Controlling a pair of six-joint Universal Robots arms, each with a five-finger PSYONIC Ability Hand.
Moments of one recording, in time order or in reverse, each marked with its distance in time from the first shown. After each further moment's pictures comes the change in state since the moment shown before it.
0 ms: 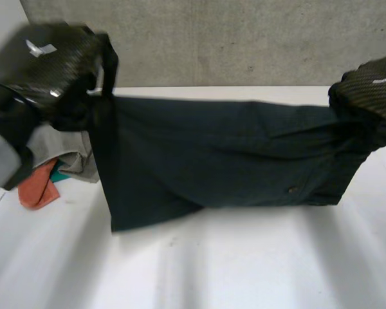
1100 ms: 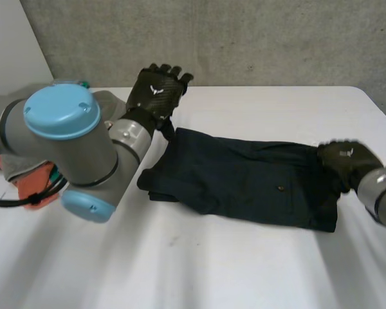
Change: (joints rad) left arm -0.071 -0.753 0.281 0.446 -0.007 0.127; right arm 0.011 0.351 0.296 -0.430 0.190 0.224; left_hand -0.960 -0.988 -0.977 -0.994 -0.936; right_hand -0.796 -0.849 -0.854 -0.874 -0.841
